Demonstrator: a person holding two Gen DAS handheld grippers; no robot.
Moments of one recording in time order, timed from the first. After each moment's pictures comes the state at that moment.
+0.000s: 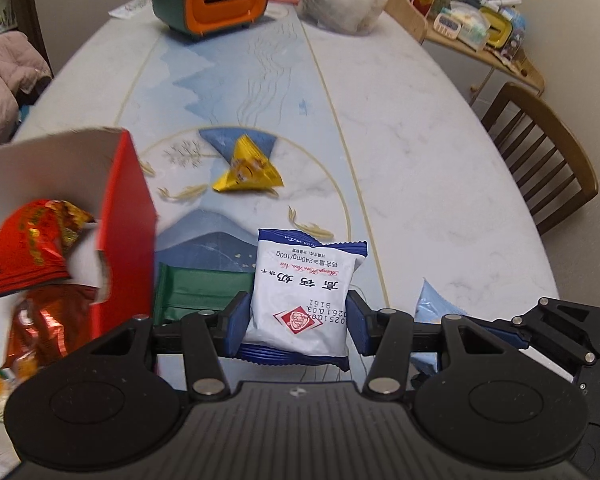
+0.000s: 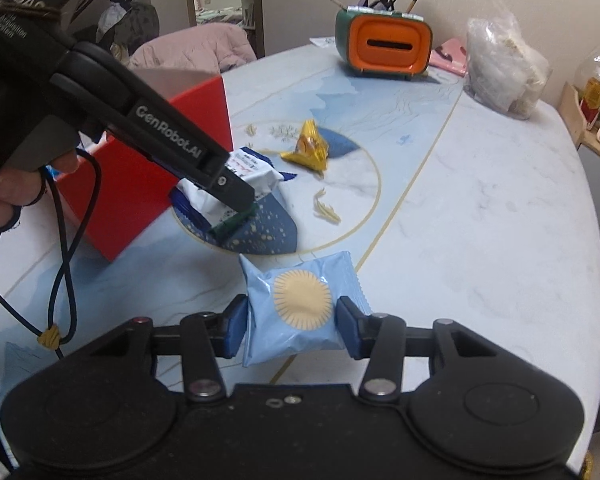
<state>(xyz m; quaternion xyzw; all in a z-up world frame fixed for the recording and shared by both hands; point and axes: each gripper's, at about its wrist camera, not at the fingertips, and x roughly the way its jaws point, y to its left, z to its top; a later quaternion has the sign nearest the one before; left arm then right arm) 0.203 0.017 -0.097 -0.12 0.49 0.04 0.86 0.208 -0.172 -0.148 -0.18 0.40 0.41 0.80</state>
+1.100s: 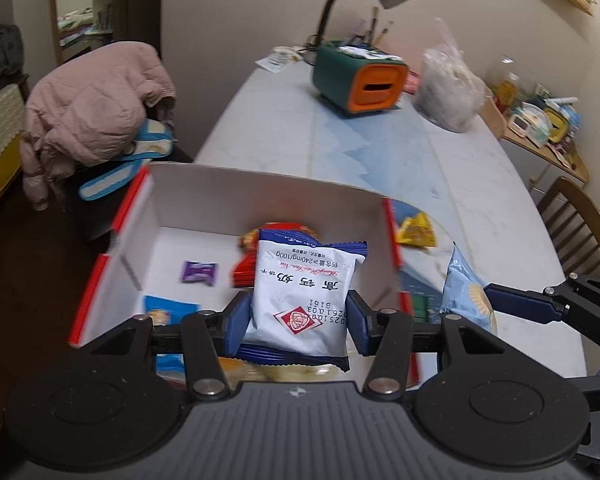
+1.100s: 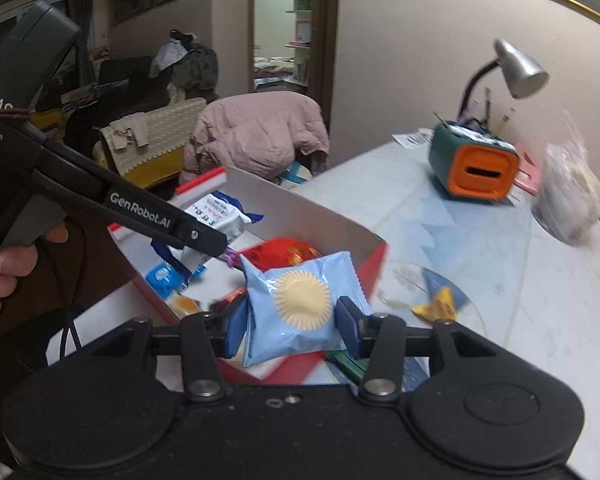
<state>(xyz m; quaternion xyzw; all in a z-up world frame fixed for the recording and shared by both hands) 0.063 0.185 -0.024 -0.16 0.41 0.15 0.88 0.127 -0.019 -0.047 -0.18 0.31 0.48 0.80</state>
